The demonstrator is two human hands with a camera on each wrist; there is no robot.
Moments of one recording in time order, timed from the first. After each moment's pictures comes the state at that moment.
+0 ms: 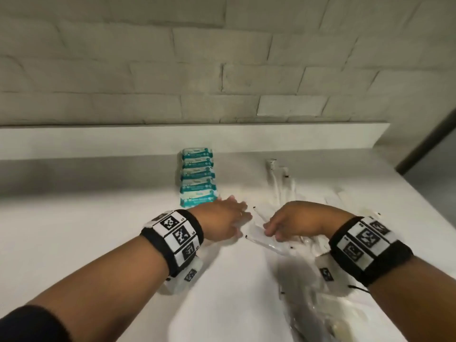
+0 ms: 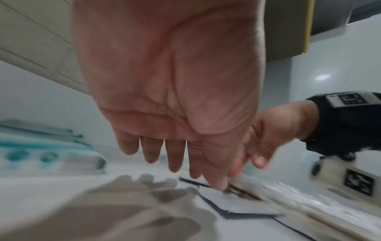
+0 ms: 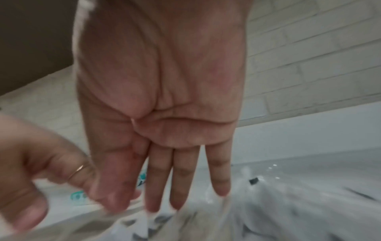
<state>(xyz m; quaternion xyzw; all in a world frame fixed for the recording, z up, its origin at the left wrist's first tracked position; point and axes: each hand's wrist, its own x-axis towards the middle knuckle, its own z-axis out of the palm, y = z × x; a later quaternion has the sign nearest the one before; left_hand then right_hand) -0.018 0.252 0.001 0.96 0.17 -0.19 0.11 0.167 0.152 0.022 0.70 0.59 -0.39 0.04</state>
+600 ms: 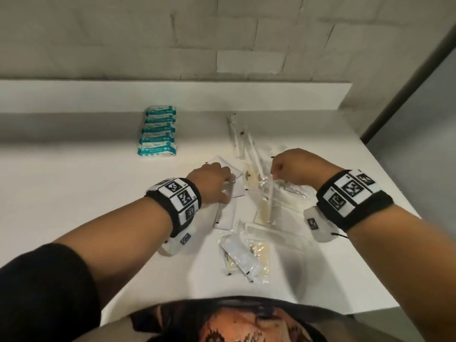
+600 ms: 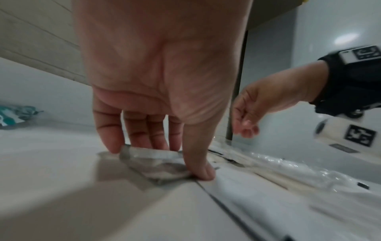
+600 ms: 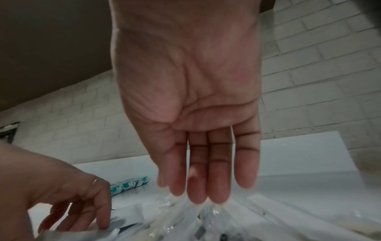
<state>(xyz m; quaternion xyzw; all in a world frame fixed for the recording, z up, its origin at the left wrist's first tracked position) 0.055 0.155 -0.025 0.91 0.35 -0.12 0.18 0.255 0.065 0.029 0.77 0.61 -0.18 0.05</state>
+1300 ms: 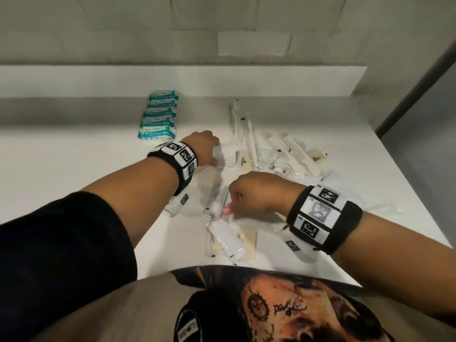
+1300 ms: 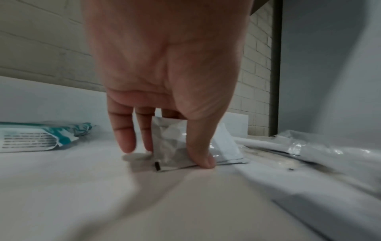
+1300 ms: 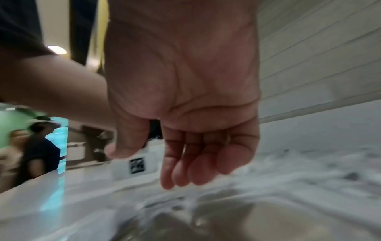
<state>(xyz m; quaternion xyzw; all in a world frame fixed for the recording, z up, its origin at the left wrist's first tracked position) 0.079 0.187 -0.014 0.88 0.44 -0.13 0.08 0.187 0.023 0.018 0.63 0.74 -0.24 0.08</state>
